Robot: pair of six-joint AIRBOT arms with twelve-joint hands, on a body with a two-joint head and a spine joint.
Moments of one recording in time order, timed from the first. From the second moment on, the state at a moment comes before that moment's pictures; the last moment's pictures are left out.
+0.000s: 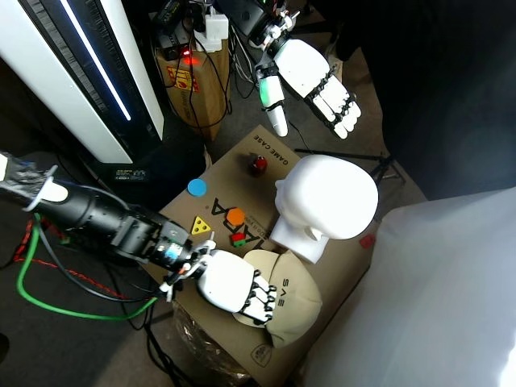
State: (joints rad) left arm 1.06 -1.34 0.92 -1.09 -1.45 1.59; right arm -0.77 -1.83 2.07 0.53 0.51 -1.55
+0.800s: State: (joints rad) left arm 1.08 -1.34 0.92 -1.09 -1.45 1.52; right arm -0.74 -2.00 2.30 0.40 0.45 -1.41
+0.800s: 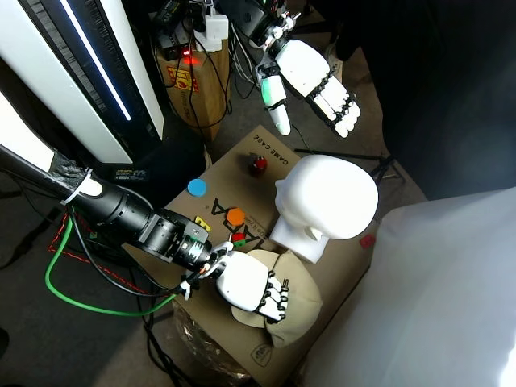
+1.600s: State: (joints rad) left arm 1.09 -1.34 0.92 -1.07 -1.49 1.49; right arm -0.73 -2.01 2.34 0.38 0.43 -1.34
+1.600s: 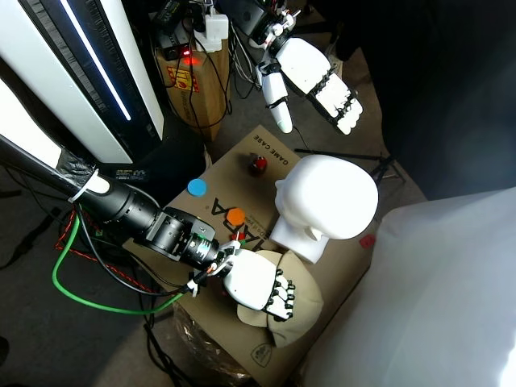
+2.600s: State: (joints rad) left arm 1.11 -1.34 0.89 -1.08 -1.53 1.48; right arm -0.71 -2.01 2.39 0.34 0.78 -1.34
